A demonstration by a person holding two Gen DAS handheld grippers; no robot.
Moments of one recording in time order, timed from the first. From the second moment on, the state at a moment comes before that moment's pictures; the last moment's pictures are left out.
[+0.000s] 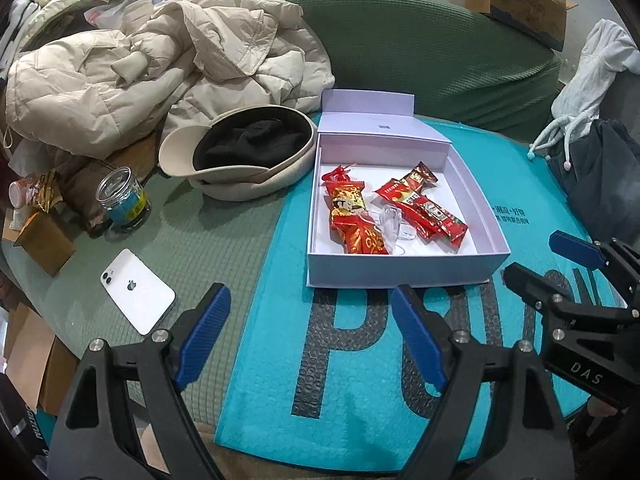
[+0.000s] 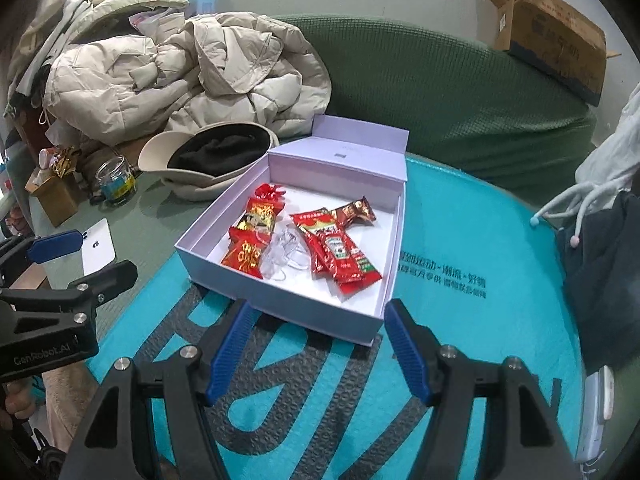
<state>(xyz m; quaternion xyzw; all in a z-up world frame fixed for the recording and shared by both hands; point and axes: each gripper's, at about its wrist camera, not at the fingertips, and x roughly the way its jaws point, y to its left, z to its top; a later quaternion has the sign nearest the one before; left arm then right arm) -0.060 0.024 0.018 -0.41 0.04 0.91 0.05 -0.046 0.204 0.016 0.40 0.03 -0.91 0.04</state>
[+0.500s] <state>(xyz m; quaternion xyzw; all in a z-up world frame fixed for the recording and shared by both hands) -0.060 0.031 0.007 -0.42 0.05 0.90 0.05 -0.046 0.209 0.004 0.42 0.04 -0.91 0.04</state>
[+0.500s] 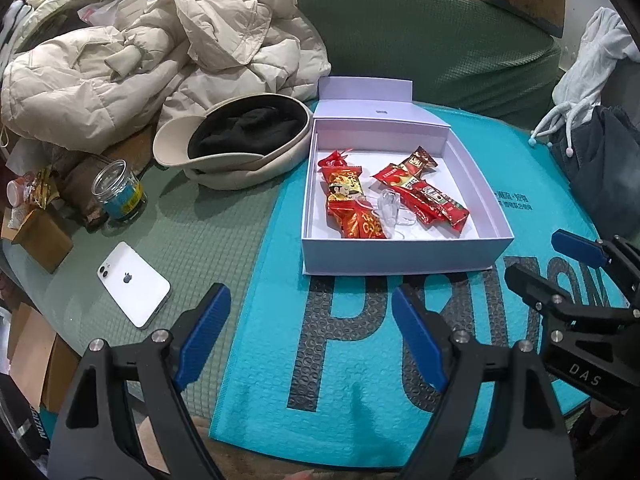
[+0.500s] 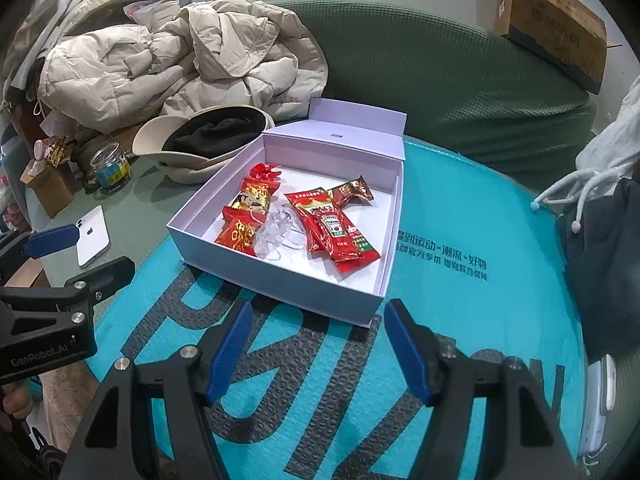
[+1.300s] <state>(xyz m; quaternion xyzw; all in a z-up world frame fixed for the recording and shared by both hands) -0.061 0.028 0.002 -0.43 0.05 0.90 0.05 -0.049 0.206 -0.002 0.43 0.05 -0.90 0.04</state>
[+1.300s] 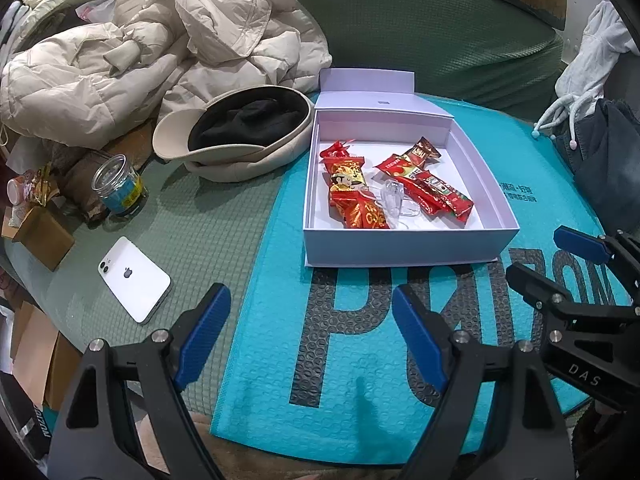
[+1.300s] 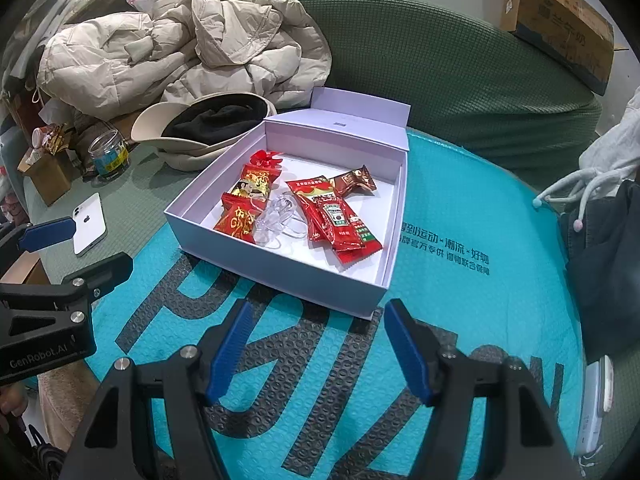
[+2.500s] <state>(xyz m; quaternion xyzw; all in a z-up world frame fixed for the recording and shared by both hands) -0.058 0.032 -0.004 -0.44 0.05 0.89 0.06 -0.047 0.207 -0.007 0.44 0.06 -0.89 0.04</state>
